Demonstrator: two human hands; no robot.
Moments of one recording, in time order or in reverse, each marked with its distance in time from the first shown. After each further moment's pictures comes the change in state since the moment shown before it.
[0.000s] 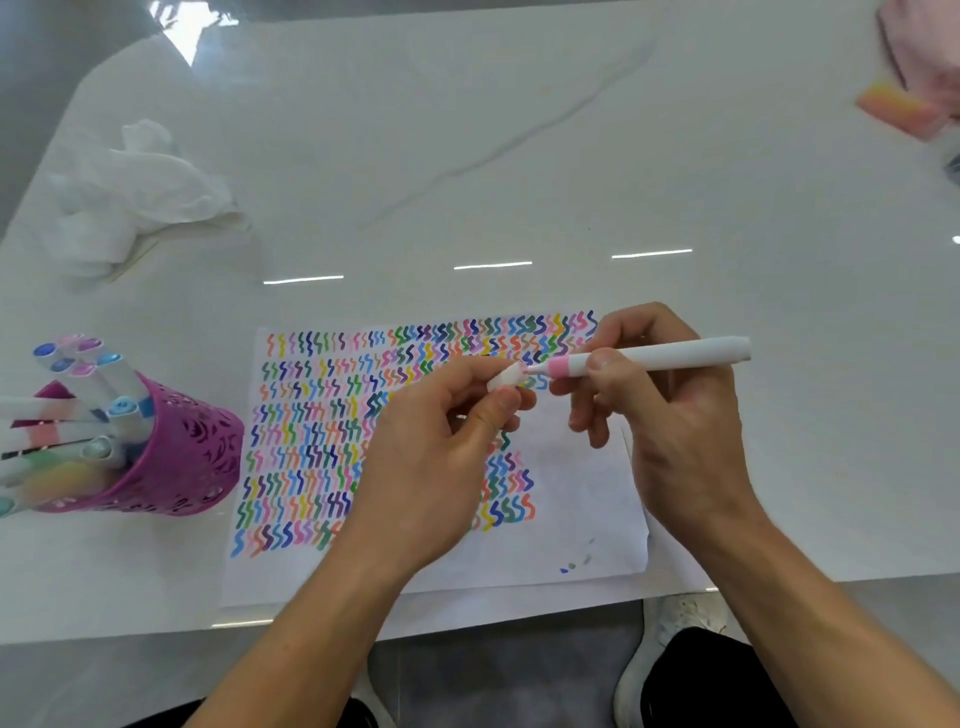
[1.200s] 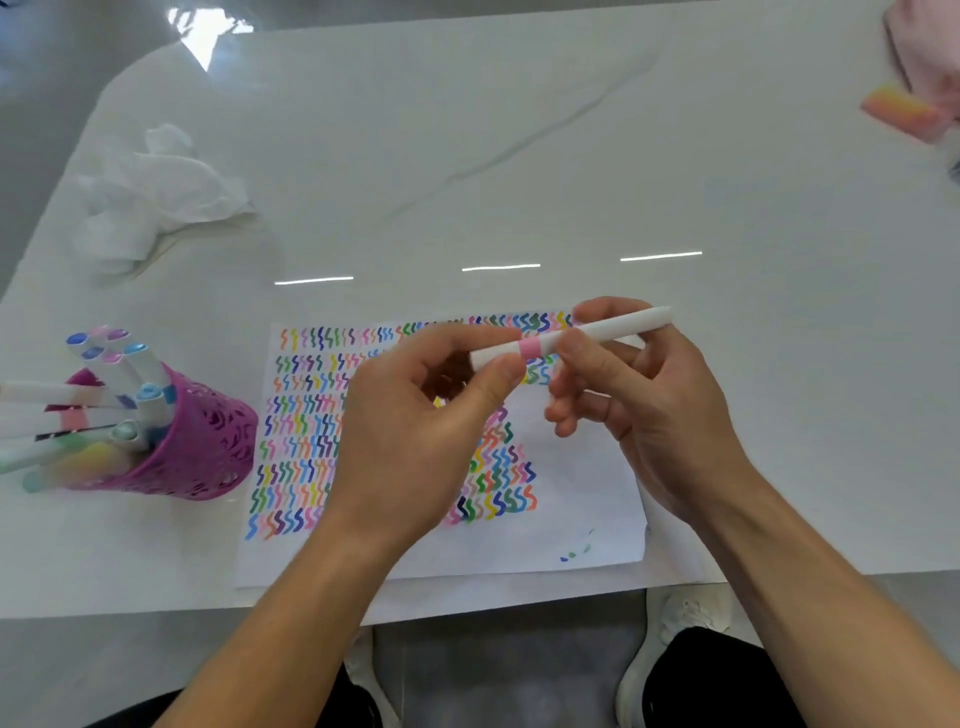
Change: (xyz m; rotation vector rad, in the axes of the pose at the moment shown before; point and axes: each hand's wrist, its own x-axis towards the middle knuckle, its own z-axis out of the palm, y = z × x) left_hand -0.002 0.018 -0.009 -0.010 0.185 0.242; right_hand 0.011 0.000 -0.003 0.215 -0.107 0.235
